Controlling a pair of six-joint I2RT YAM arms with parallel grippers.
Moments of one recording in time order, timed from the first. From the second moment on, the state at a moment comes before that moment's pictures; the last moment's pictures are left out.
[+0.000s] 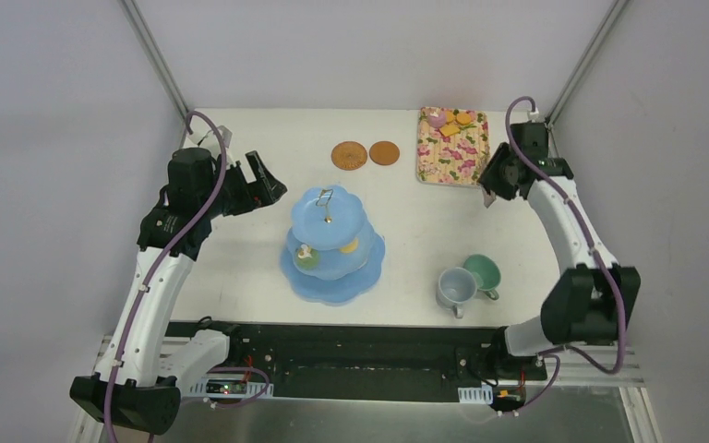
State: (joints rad) left arm -0.16 0.96 1.14 -0.68 0.20 -0.49; right arm 0.11 1.37 1.23 -0.75 0.12 0.56
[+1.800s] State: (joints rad) left arm -0.16 0.94 1.14 -0.71 0.18 -0.45; right arm 0.19 2.33 2.27 -0.77 0.11 0.05
